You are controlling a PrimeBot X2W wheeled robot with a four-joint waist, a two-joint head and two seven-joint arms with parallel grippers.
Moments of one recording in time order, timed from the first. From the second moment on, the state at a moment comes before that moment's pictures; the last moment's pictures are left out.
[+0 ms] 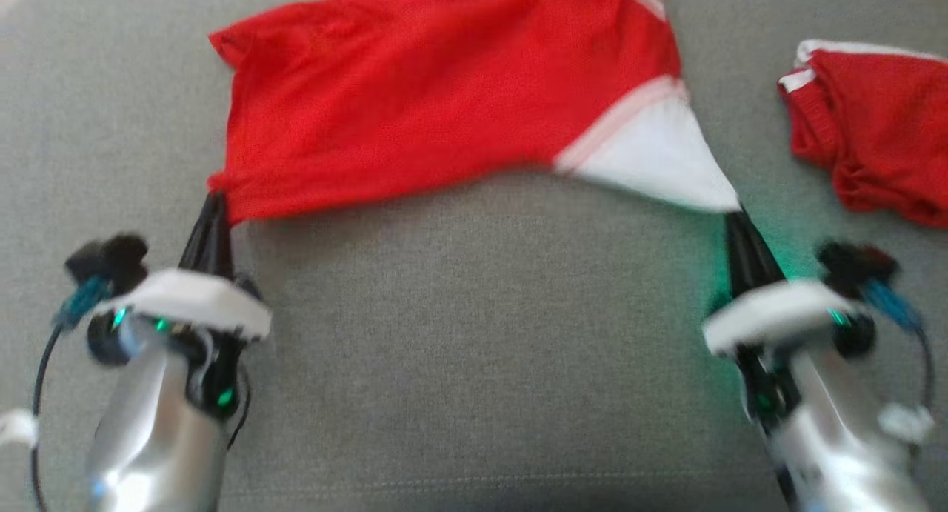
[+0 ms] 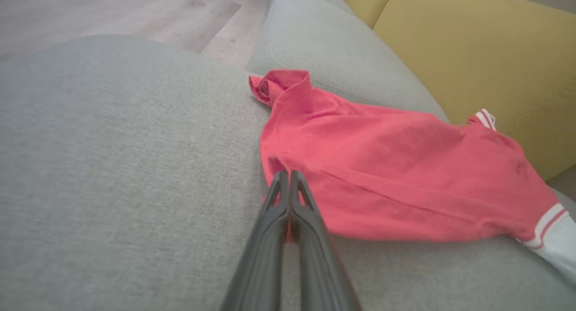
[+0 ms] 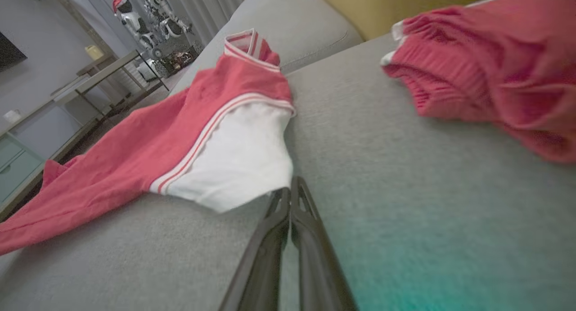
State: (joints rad) left arm -0.44 0.11 -0.09 0.67 -0.47 -0.11 -0.25; right arm -0.42 -0.12 0.20 0.70 0.54 0.13 -0.24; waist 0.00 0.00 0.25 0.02
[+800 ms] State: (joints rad) left arm 0.22 0.22 0.01 -0.07 -0.44 0.09 -0.04; right arm 0.49 -0.04 -0.06 -0.41 0.51 0.13 0.36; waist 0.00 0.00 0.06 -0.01
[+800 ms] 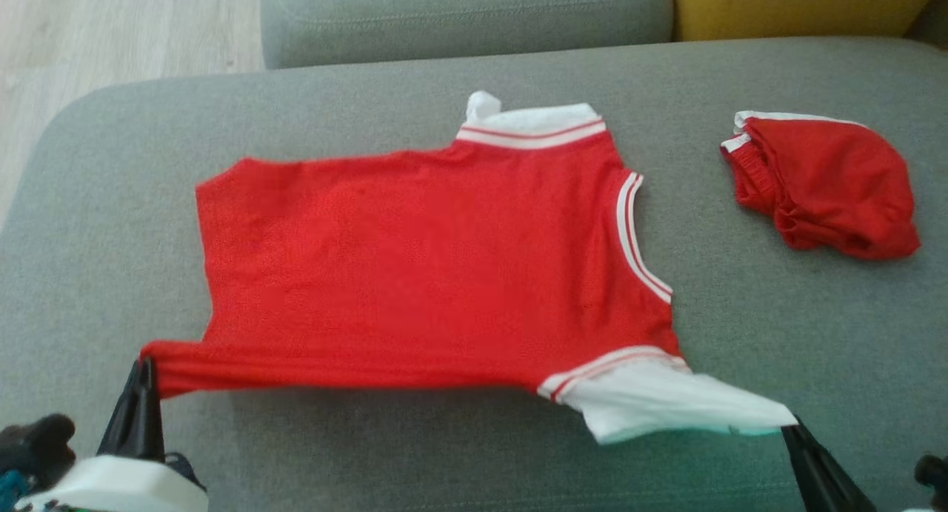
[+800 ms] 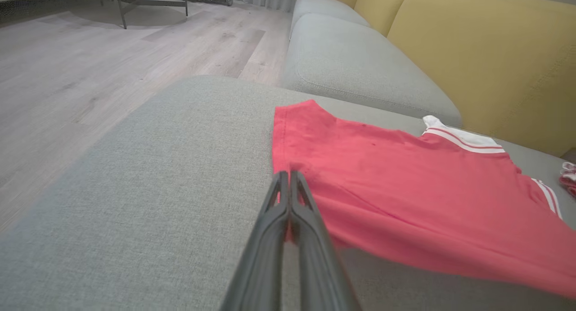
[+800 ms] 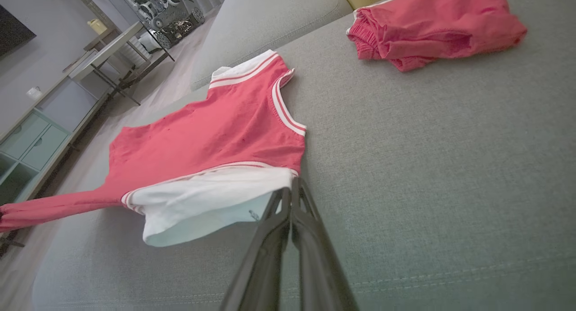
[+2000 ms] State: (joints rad) left arm -0.05 0.25 -0.05 0.11 -0.57 0.03 0.17; right arm -0.34 -0.08 0.08 0.36 0.42 0.13 0.31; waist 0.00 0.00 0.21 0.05
